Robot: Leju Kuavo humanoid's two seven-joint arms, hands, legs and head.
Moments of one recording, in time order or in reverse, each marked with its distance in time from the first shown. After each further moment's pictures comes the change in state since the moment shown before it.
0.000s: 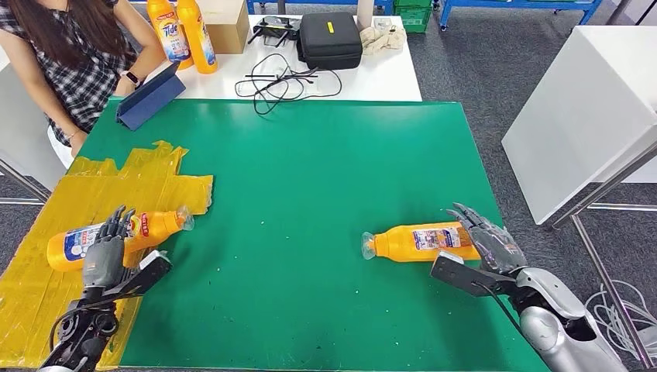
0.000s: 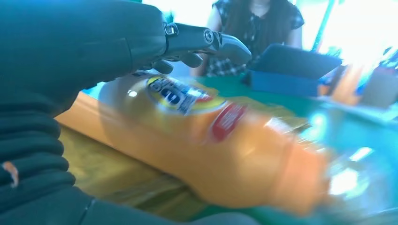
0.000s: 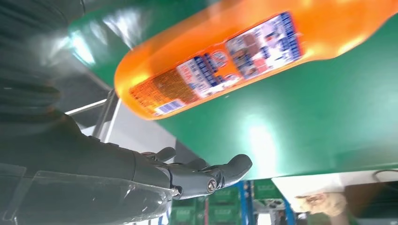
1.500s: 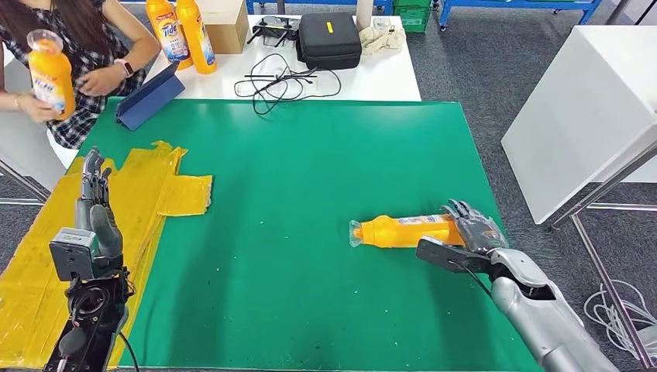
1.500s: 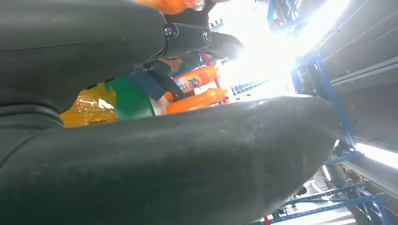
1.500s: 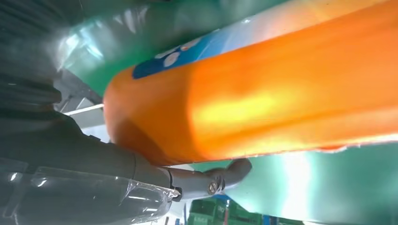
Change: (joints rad) left arm 0.119 -0.078 -0.076 -0.679 0.732 -0.367 -0.094; right arm -0.298 0.139 0.150 0.554 0.144 -0.052 -0.044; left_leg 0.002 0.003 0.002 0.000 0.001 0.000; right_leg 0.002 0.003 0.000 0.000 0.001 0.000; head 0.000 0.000
